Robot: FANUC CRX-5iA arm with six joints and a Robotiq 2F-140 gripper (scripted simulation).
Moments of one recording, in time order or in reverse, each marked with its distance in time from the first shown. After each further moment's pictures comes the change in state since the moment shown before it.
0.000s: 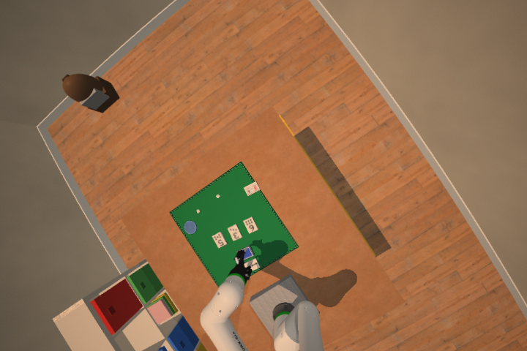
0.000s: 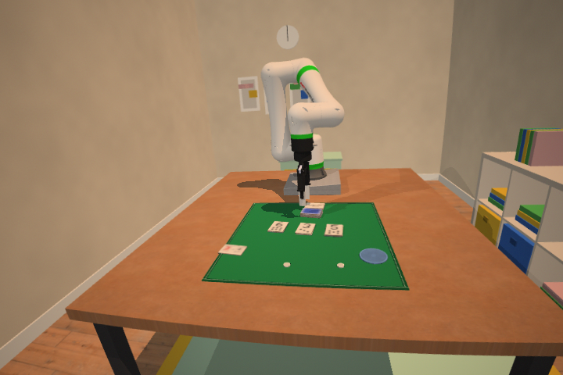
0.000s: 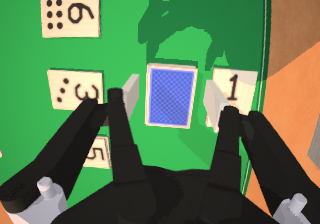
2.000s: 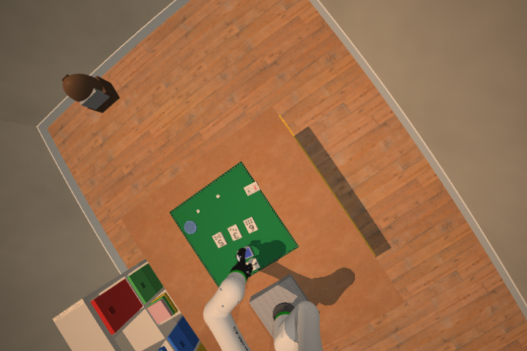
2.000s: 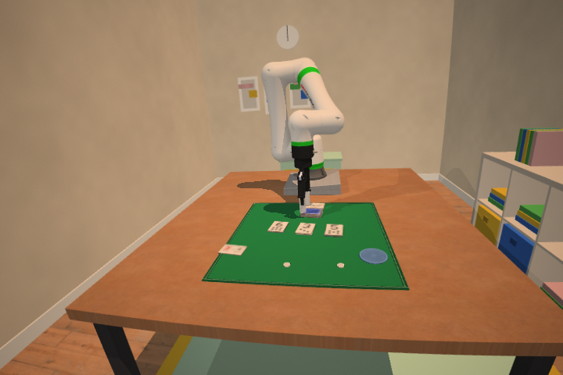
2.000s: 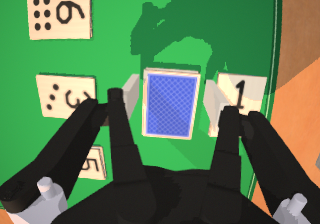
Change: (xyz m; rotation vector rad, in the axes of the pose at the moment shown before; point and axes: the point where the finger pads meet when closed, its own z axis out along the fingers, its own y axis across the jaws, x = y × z) arm 0.000 0.000 0.029 0.000 0.000 0.000
